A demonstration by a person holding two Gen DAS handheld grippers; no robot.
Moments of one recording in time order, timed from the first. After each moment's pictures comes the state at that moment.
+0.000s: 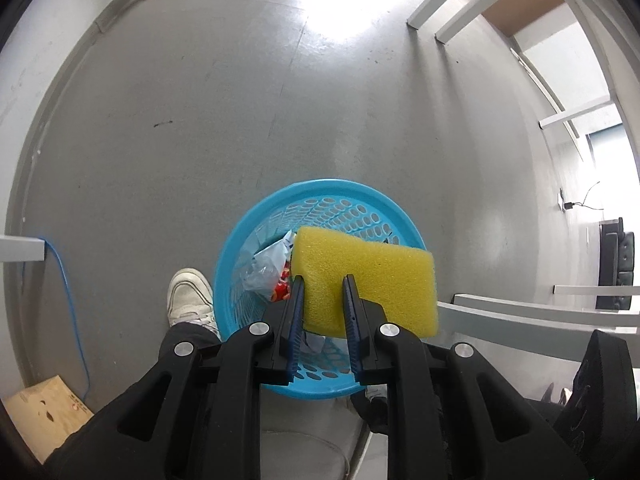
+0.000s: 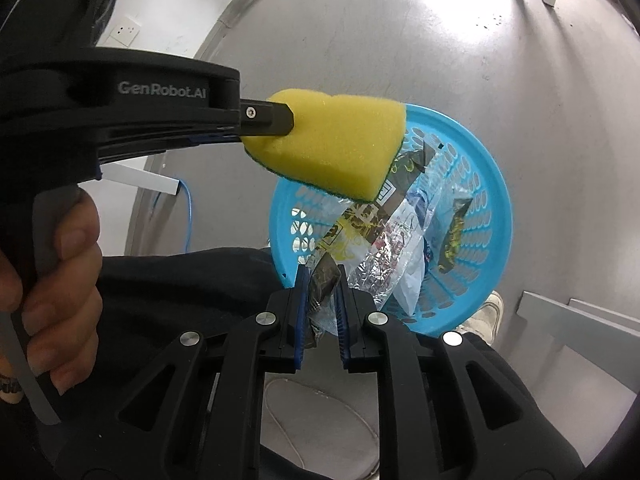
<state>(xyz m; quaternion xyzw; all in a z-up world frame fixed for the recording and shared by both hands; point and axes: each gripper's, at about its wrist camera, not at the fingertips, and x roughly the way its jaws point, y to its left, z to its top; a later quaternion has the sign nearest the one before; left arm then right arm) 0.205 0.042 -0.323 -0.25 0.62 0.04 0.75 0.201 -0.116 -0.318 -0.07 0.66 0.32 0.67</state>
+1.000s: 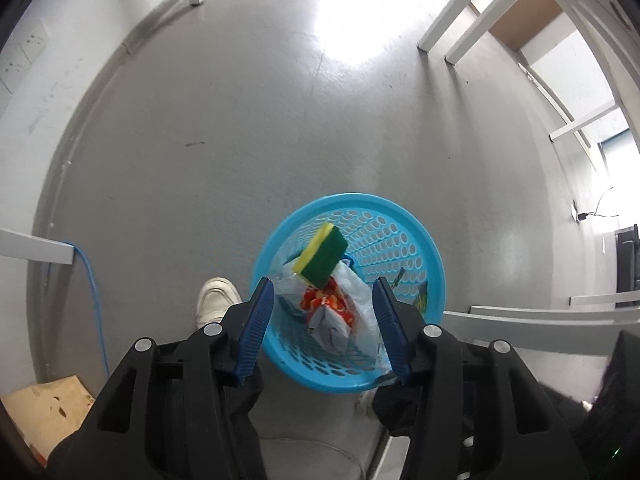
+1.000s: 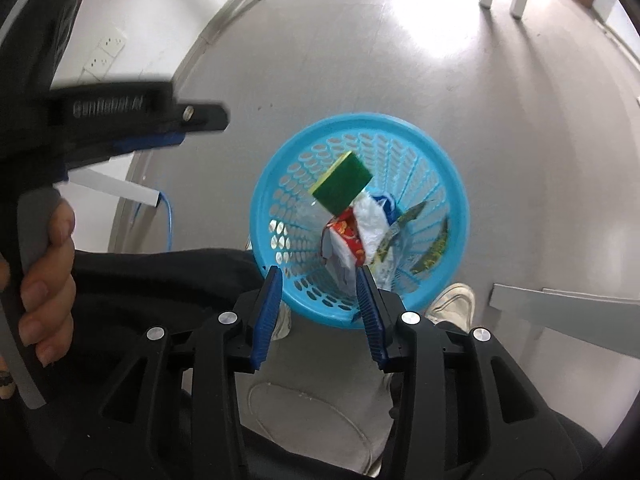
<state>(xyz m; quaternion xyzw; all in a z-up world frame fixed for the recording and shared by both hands) 0.174 0.046 -0.292 -0.21 0.58 0.09 0.78 0.176 -0.138 -0.282 -0.09 0.63 0.28 0.72</state>
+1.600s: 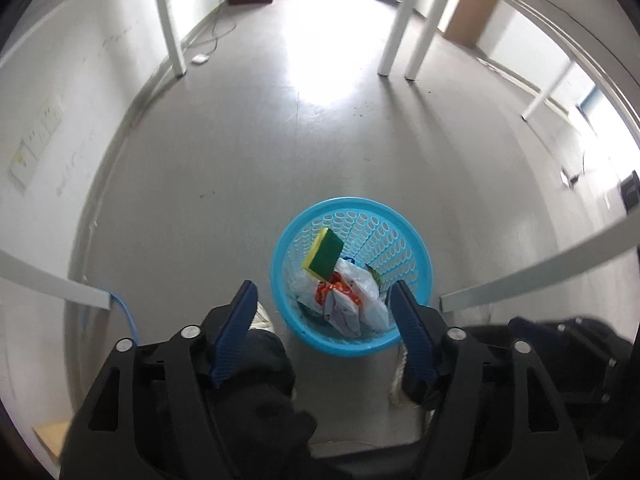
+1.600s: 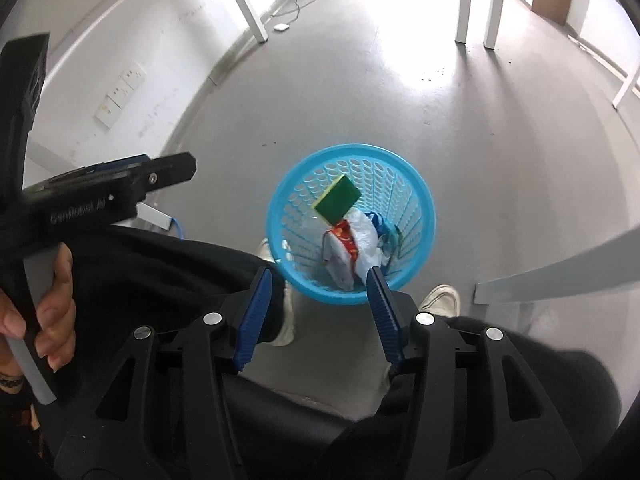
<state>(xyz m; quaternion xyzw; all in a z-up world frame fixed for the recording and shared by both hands) 0.089 0.006 -0.216 -0.10 0.53 0.07 0.84 0.113 -0.188 -0.207 -0.06 0.57 0.27 0.77</state>
